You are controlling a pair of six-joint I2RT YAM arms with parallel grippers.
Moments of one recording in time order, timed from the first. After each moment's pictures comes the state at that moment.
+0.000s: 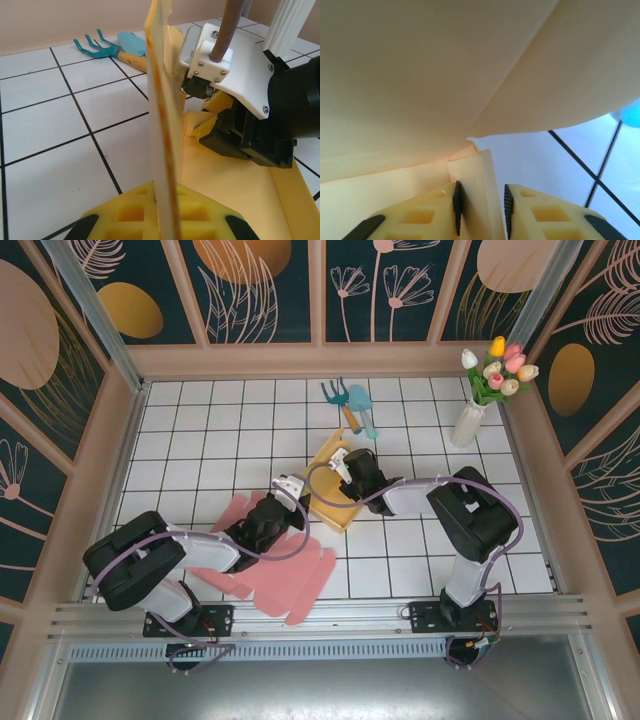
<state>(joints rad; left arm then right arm) -0.90 1.50 0.38 0.81 -0.31 -0.17 0.65 1.79 0.83 0.15 0.25 -0.35</state>
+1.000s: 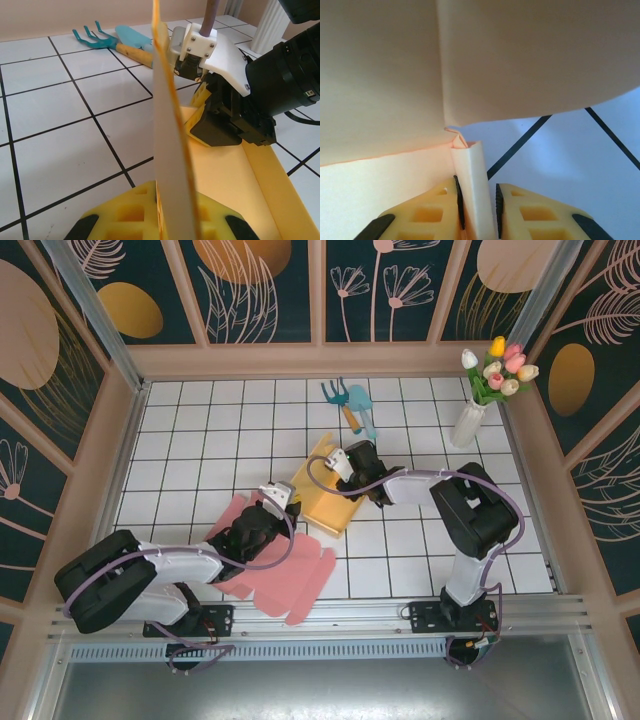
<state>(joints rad) -0.90 1.33 0.29 0.74 -0.27 -0.21 0.61 1.81 0.91 0.01 0.05 -0.34</state>
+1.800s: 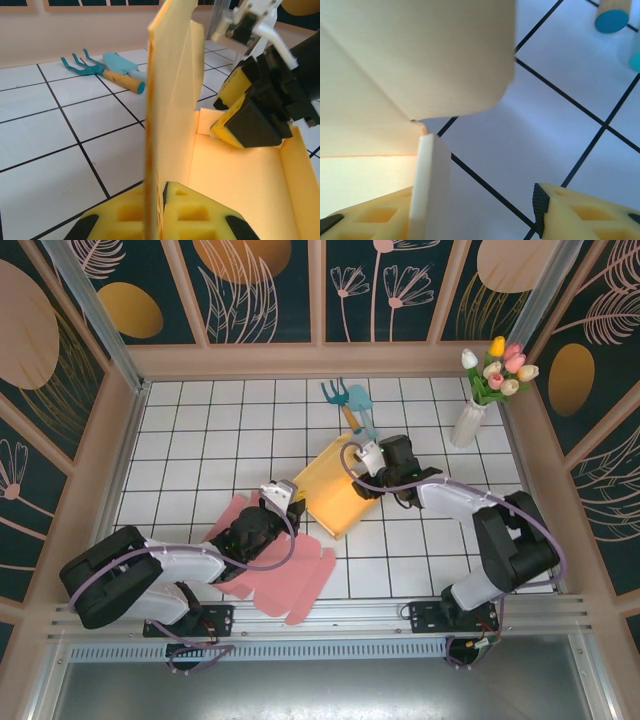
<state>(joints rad) -0.90 1.38 0.29 0.88 -0.24 -0.18 0.47 1.51 0.79 -0.11 -0.15 -0.23</state>
